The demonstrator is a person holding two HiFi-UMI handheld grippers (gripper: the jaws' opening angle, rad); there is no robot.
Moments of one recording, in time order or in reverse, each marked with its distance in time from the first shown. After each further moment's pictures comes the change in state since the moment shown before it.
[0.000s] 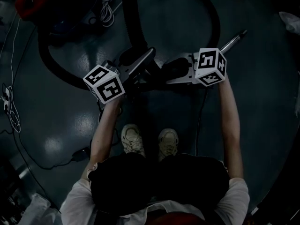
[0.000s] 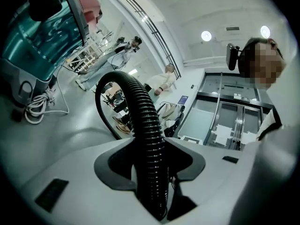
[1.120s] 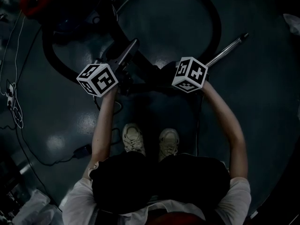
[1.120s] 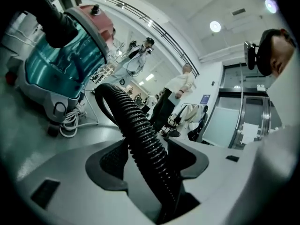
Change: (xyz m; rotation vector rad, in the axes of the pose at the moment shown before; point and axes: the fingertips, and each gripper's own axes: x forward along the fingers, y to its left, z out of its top) left arm -0.033 0.063 0.023 0.019 -0.049 0.294; right arm 0.058 -0.014 -0.051 0.084 0.255 -0.116
